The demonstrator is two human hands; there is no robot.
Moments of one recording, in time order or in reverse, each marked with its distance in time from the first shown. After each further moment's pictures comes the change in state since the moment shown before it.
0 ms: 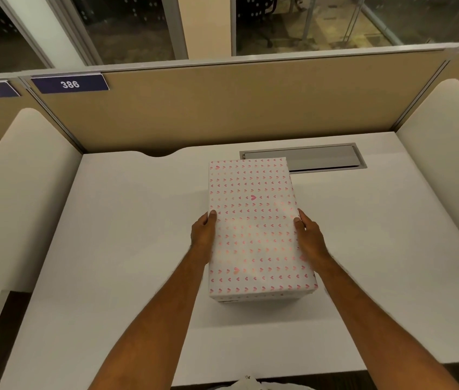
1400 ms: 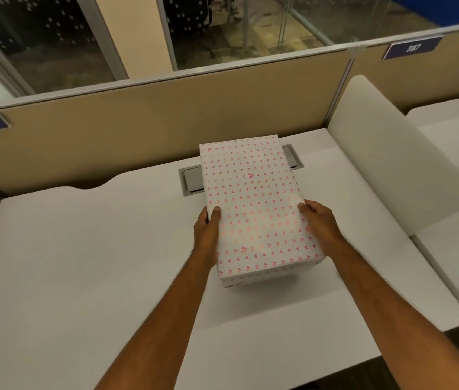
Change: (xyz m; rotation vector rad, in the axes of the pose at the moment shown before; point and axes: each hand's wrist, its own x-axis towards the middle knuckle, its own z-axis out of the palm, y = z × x) left_hand -0.035 0.052 0.185 -0.134 -0.244 0.133; right_hand 0.038 0.031 -0.184 0.136 0.222 0.045
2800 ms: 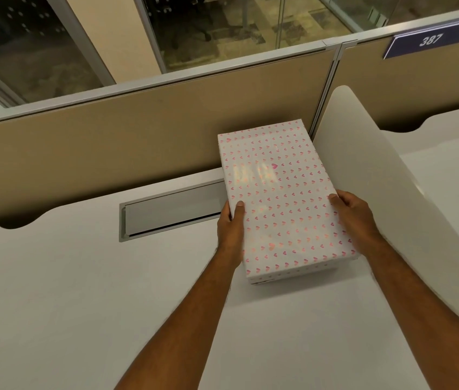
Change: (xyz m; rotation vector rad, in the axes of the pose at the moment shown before) left_hand 0.182 0.006 0.275 -0.001 0.061 -0.066; right_hand 0.286 0.030 -0.172 -0.079 0.054 -0.004
